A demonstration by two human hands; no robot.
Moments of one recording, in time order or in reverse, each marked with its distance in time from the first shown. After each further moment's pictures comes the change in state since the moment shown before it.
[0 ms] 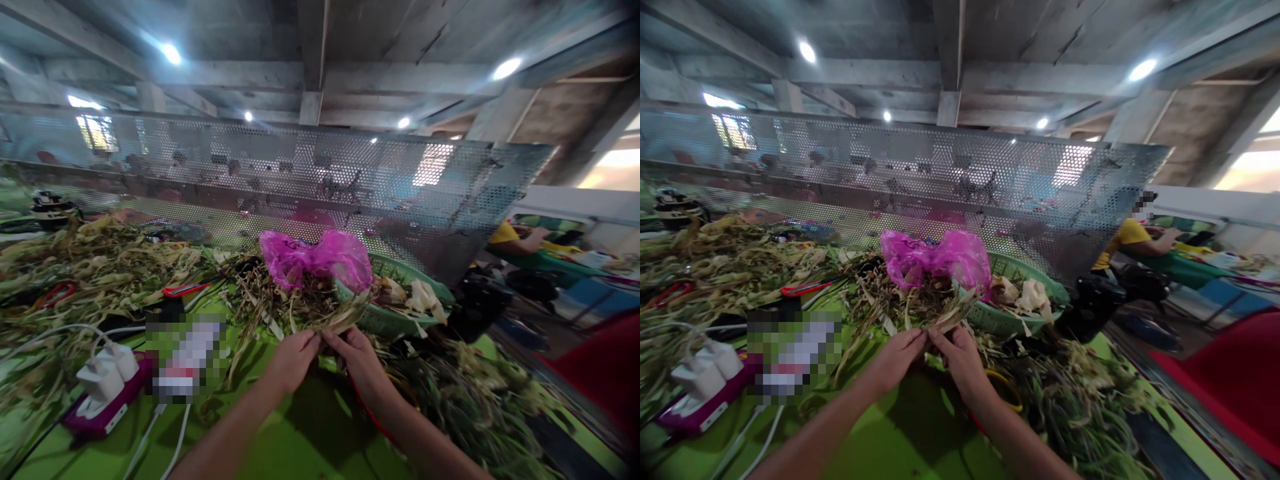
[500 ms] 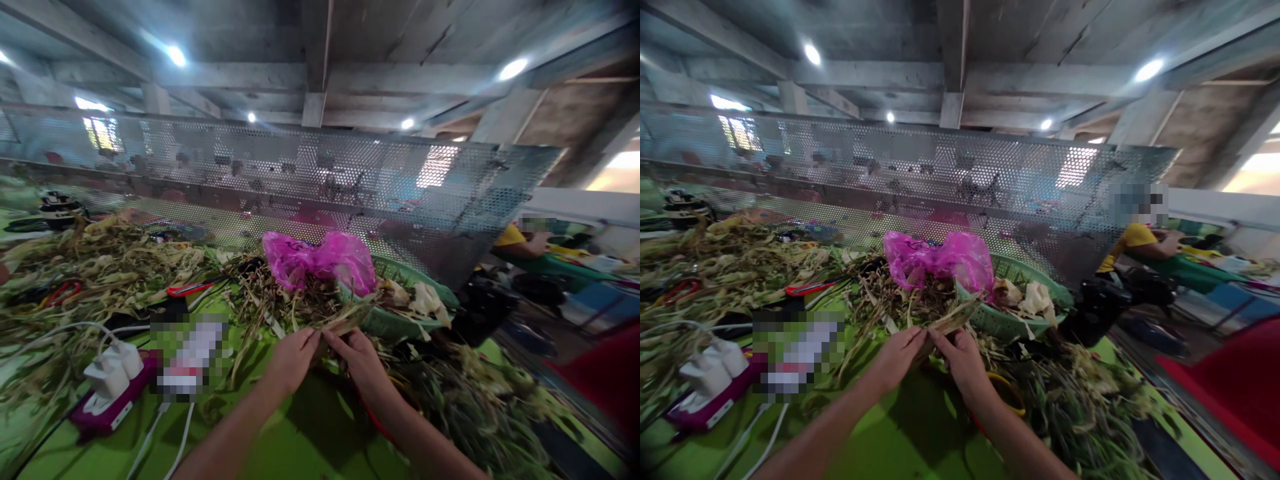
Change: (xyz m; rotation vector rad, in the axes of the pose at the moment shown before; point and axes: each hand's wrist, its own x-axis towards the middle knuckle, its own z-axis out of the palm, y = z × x) left_hand 0.003 -0.005 -0.003 0.099 0.087 -0.001; right_hand 0.006 0.006 -0.001 -0.050 0.003 0.015
